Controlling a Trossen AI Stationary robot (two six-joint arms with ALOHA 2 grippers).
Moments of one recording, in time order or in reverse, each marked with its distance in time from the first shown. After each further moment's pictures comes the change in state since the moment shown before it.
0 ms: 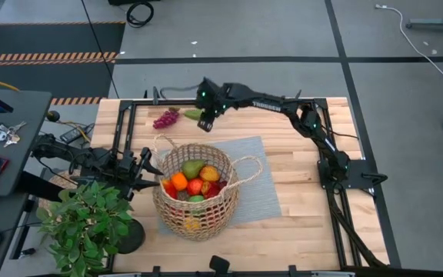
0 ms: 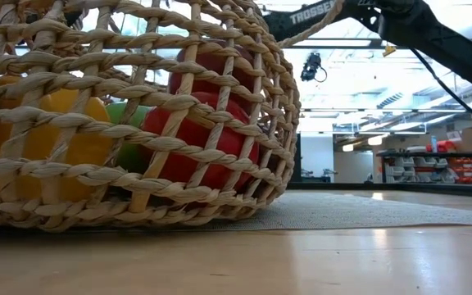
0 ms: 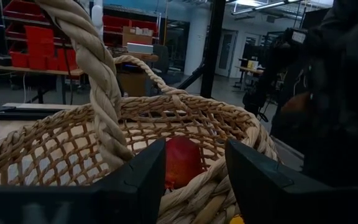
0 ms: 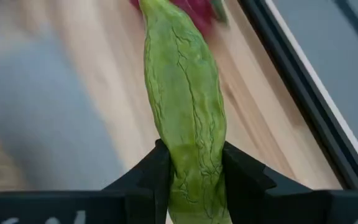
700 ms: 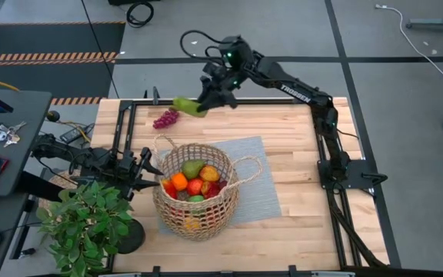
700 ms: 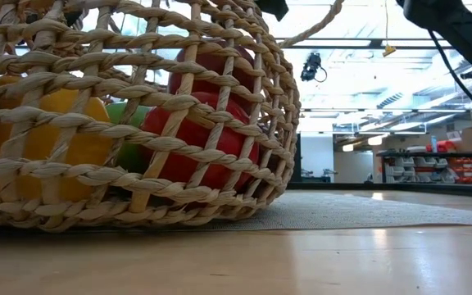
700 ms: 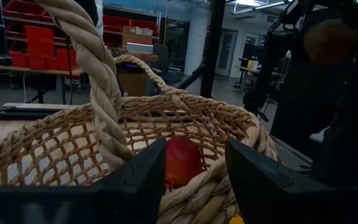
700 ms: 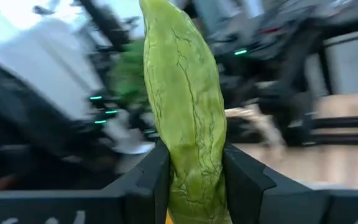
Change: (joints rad) left arm 0.000 0.000 0.000 -0.001 0.000 0.001; right arm -0.057 -0.210 0.186 0.209 -1.039 0.146
